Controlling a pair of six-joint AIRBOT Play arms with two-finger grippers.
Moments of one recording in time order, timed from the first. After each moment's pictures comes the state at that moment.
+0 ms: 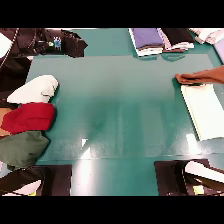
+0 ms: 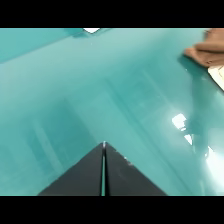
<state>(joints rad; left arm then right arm) -0.46 -1.20 1.63 1.28 -0.93 -1.49 -0.70 -1.25 1.46 -1.06 1.12 1.43</state>
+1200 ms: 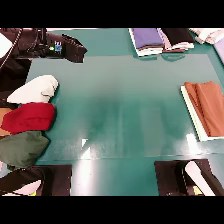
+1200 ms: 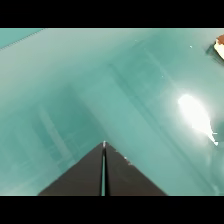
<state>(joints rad) -0.46 -1.20 1.63 1.28 -0.99 -1.44 -0.74 -0.86 1.05 -1.33 1.25 1.44</state>
